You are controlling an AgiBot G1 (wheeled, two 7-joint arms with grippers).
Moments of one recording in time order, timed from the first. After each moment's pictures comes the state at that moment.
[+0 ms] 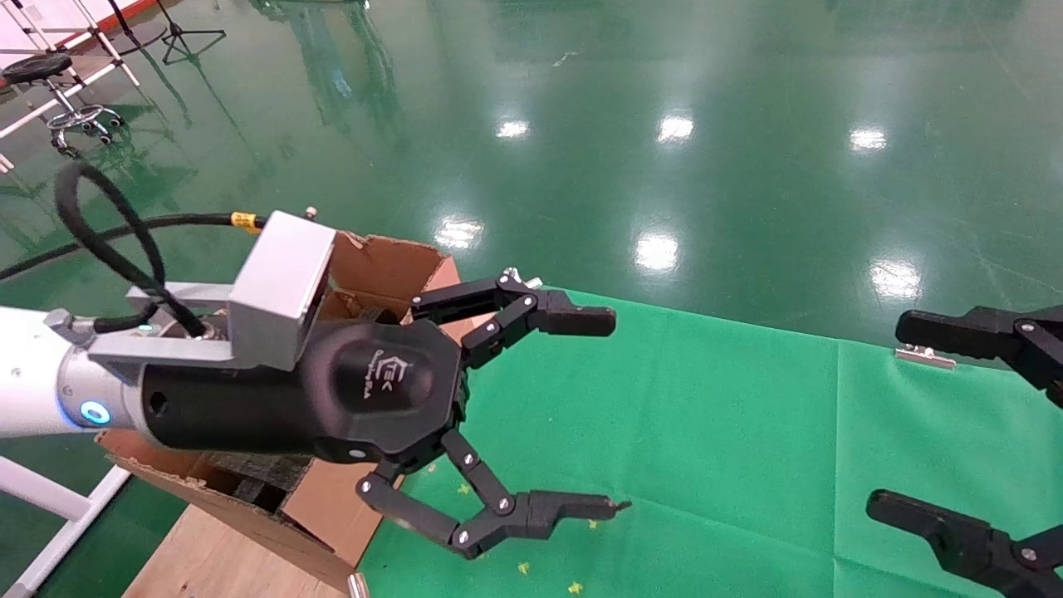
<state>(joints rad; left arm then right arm) -1.05 0.61 0.26 -1.31 0.71 1.50 -0.18 1.08 -0.58 -0.34 1.24 -0.67 -1.45 0.14</state>
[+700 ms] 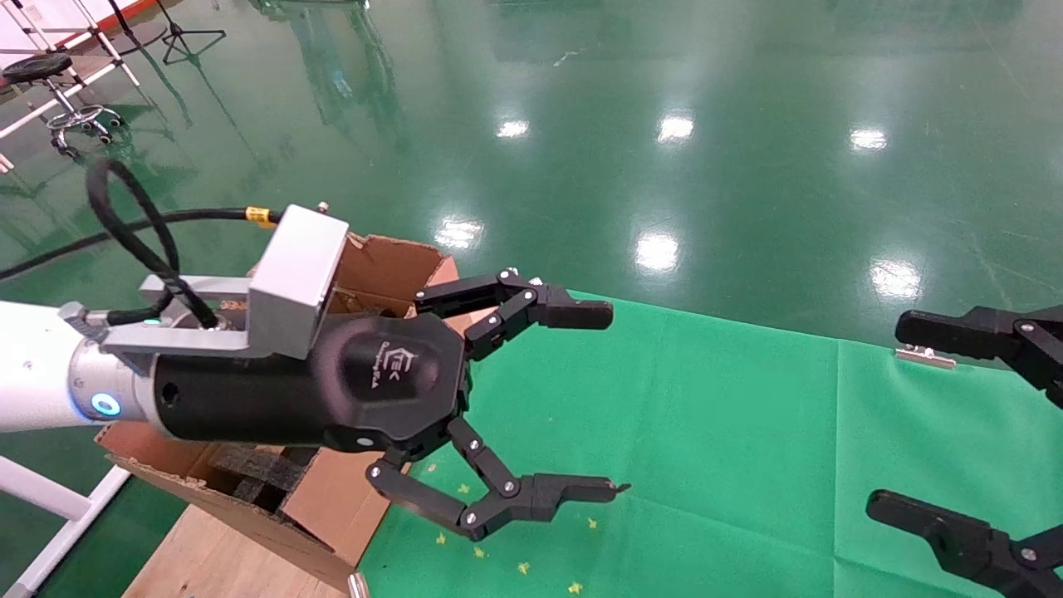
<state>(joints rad) -1.07 0.61 0.28 -1.28 0.73 1.50 -0.19 1.08 -0.58 -0.34 1.24 -0.67 -1.45 0.14</state>
